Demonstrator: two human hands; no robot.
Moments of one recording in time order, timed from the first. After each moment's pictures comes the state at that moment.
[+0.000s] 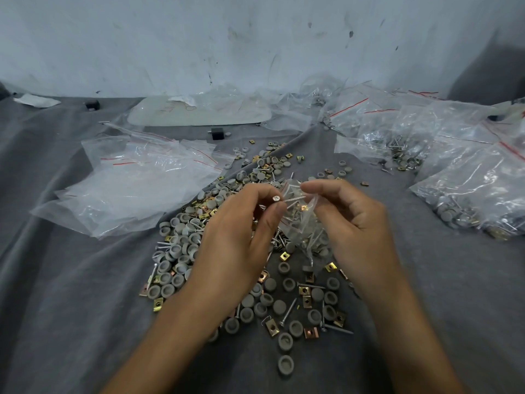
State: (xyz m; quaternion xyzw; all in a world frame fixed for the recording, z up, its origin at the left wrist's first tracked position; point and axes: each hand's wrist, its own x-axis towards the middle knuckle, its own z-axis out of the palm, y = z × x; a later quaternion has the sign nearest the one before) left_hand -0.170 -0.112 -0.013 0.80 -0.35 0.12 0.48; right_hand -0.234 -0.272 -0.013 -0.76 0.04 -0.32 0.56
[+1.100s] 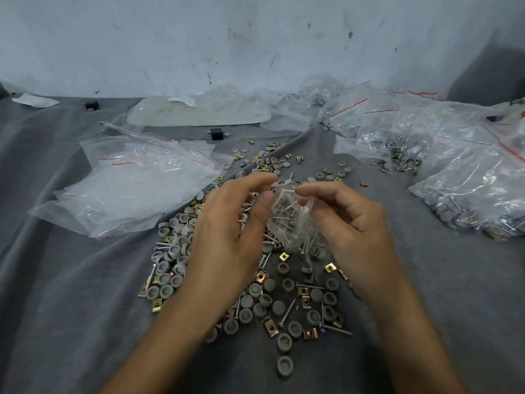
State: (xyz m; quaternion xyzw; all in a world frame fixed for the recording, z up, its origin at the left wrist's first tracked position) left_hand -0.162 -0.112 -0.018 0.78 -0.32 0.16 0.52; right_hand -0.234 -0.272 -0.011 -0.75 0.00 -0.30 0.58
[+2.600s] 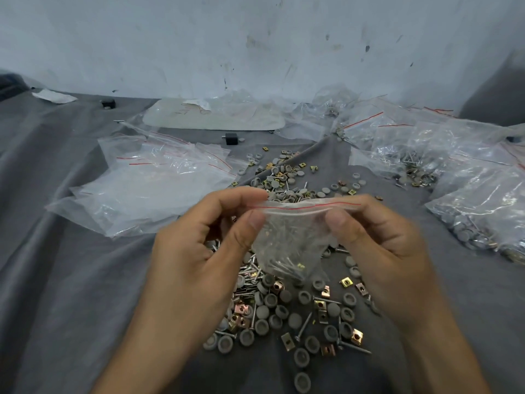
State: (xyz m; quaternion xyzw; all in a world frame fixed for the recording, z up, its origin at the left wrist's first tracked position) left_hand -0.178 -0.062 0.003 0.69 -0.30 0.10 0.65; right_hand -0.244 -0.259 0.005 -0.74 -0.08 -0.28 0.61
